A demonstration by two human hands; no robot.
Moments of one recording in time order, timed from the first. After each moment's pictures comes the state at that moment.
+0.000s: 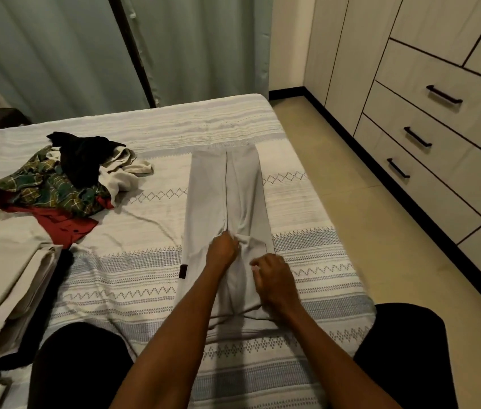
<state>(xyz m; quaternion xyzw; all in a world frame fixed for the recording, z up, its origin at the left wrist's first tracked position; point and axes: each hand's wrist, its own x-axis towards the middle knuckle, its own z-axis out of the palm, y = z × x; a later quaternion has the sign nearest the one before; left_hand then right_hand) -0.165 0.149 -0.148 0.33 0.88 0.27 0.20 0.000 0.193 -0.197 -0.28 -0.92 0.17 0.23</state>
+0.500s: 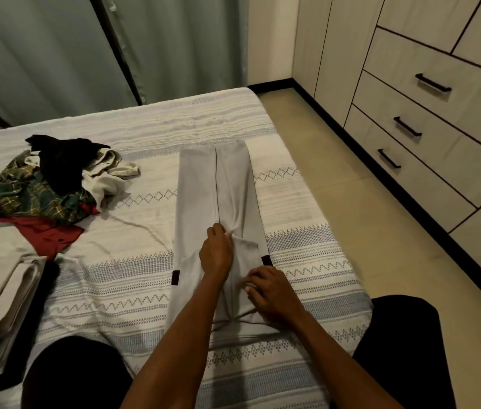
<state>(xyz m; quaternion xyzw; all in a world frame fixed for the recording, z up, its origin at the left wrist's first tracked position) -0.162 0.162 -0.170 0.32 0.91 0.26 0.04 0.025 0.199 -0.211 -0.18 -0.94 0.22 0.19</state>
